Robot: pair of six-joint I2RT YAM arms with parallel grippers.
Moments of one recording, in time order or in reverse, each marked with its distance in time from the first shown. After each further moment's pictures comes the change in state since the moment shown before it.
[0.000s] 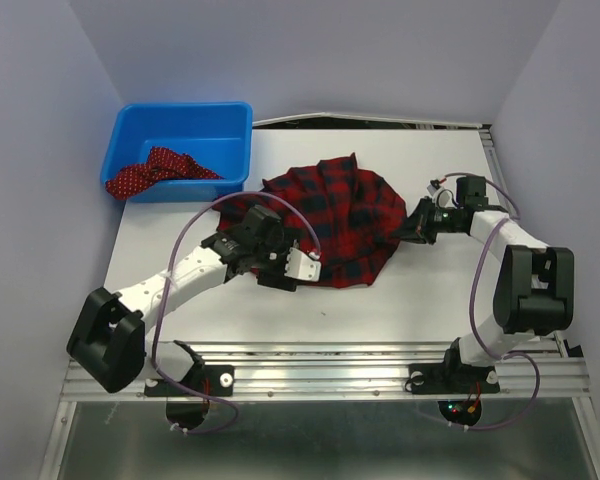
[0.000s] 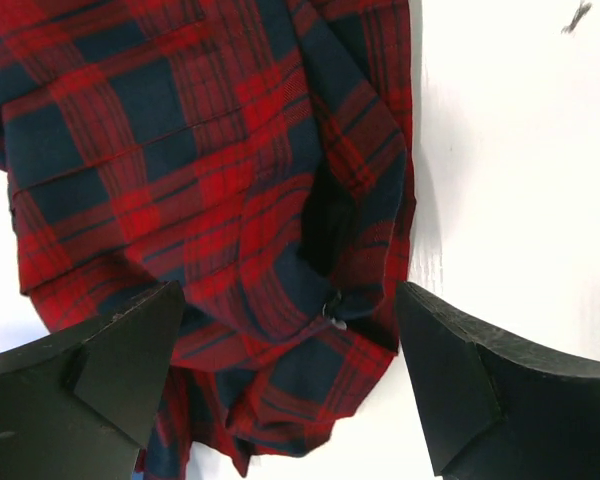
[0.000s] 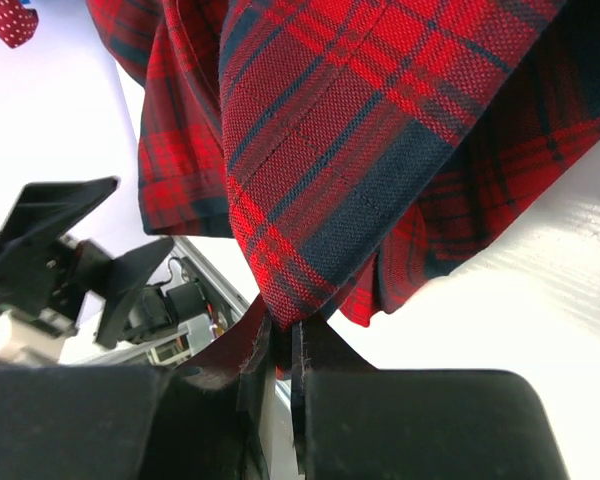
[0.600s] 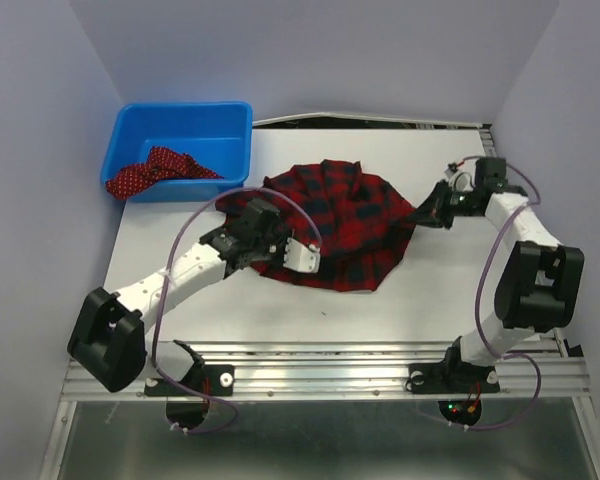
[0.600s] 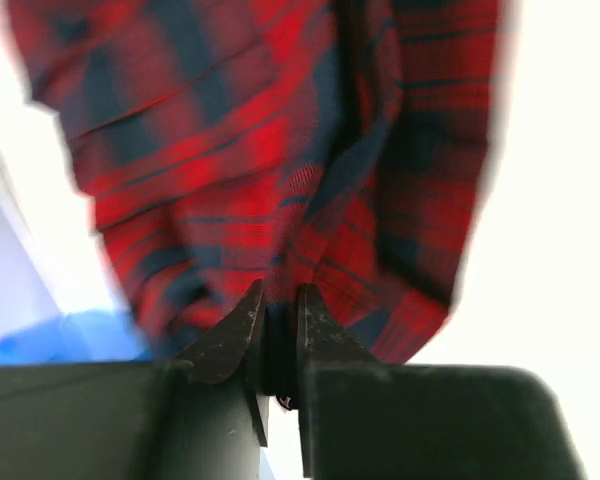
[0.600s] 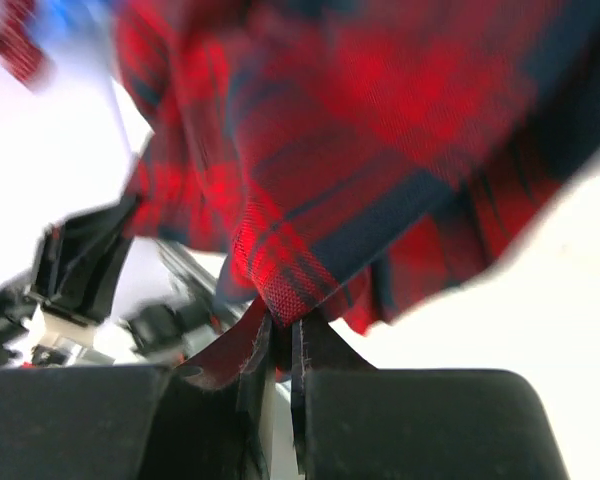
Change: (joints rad) left arm -0.004 0.030 -0.004 0.044 -0.164 0.097; right arm -0.058 0.007 0.149 -0.208 0.039 -0.081
